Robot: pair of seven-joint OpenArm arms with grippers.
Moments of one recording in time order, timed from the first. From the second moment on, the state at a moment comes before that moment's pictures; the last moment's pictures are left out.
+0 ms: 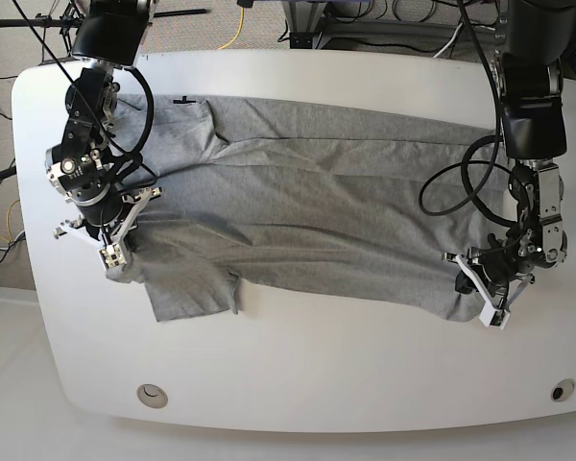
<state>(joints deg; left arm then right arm) -23.7 -21.6 -3.4 62.9 -20.0 -29.0 44.2 0.7 11.7 17.7 97.8 -0.6 32.0 -43.9</state>
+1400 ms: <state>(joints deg) -6.3 -28.2 -11.1 73.8 -22.5 -30.4 45.4 -14.2 11.7 28.8 105.7 1.8 33.6 -42.4</state>
